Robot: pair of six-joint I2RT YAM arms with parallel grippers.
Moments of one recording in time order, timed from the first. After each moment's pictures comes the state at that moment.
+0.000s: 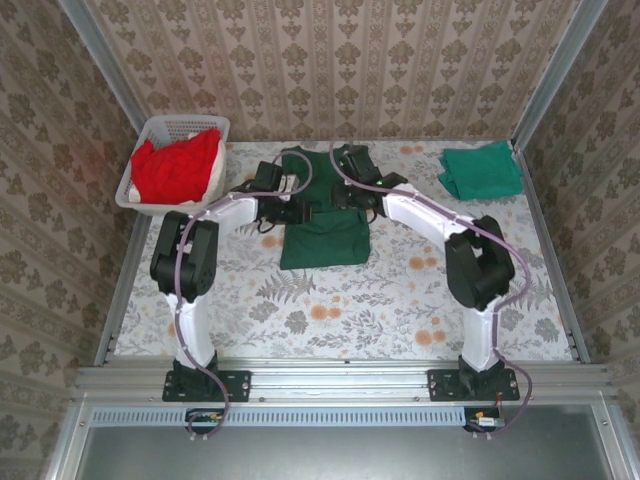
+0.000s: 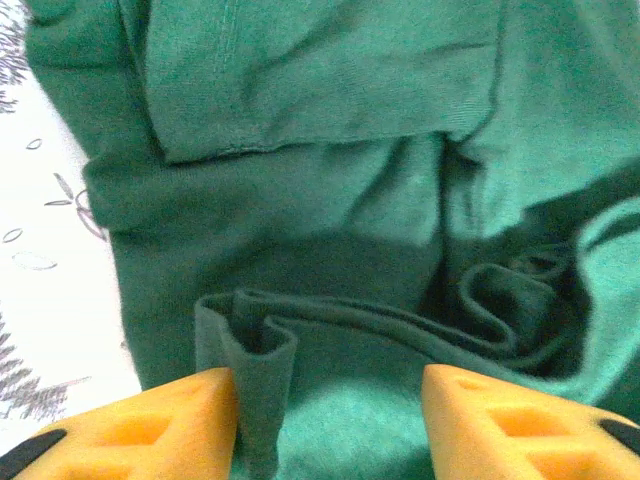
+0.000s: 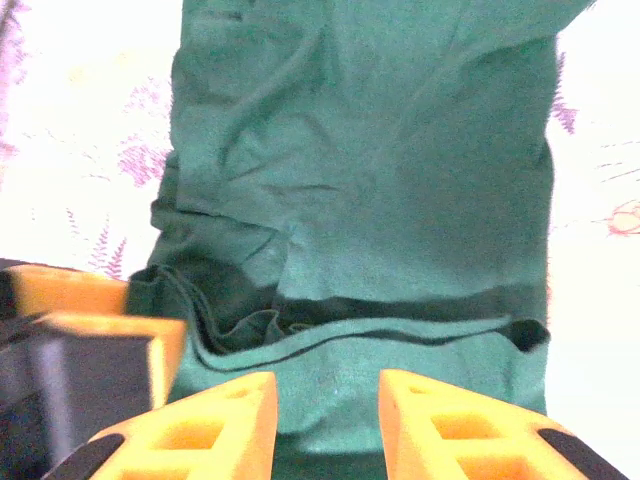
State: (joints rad) left arm -0.40 2.02 1.39 -0.38 0.29 -0.27; right arm 0.53 1.94 1.56 -0.45 0.07 0.45
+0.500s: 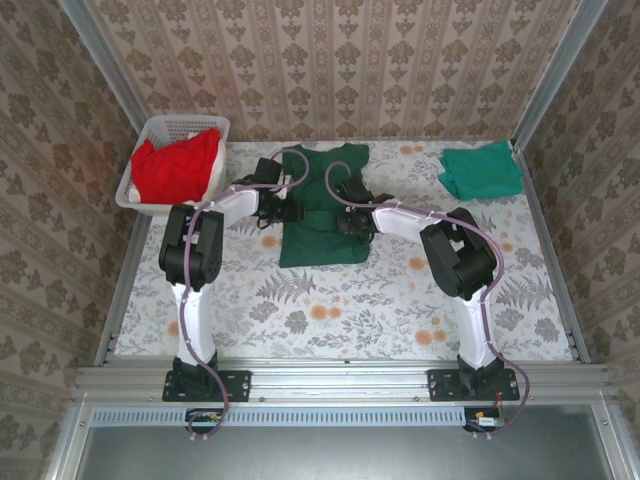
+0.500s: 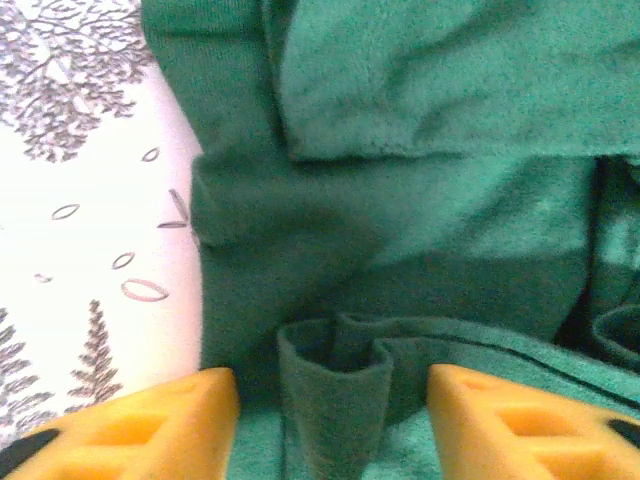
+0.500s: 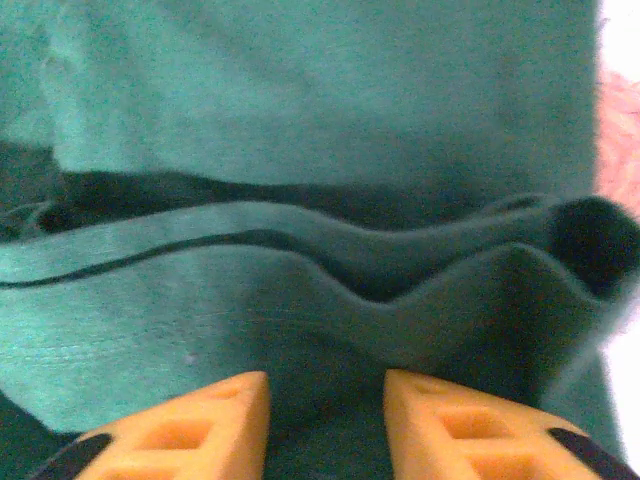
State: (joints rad) left arm -0.36 2.09 1.48 -0.48 0.22 -0.26; right arm 0.52 2.09 1.46 -0.39 0.10 0.48
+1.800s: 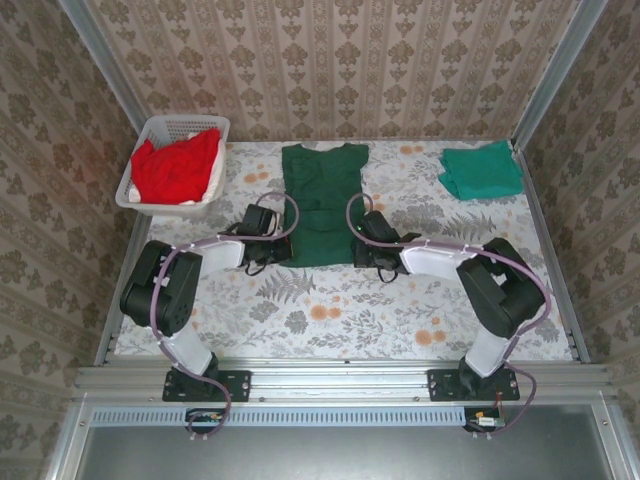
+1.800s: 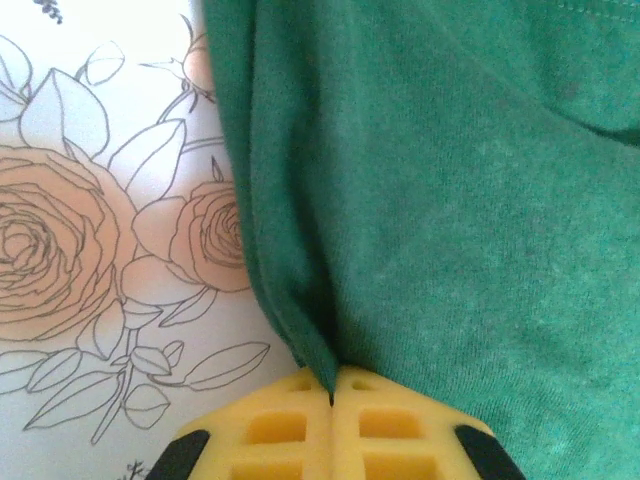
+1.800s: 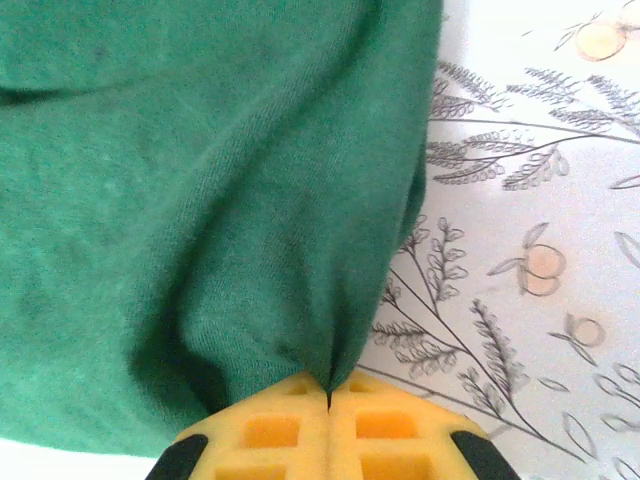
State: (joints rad) left arm -0.43 1.70 0.84 -0.12 0.25 -0.45; right arm 0.58 1.70 0.92 -0.19 0.11 0.55
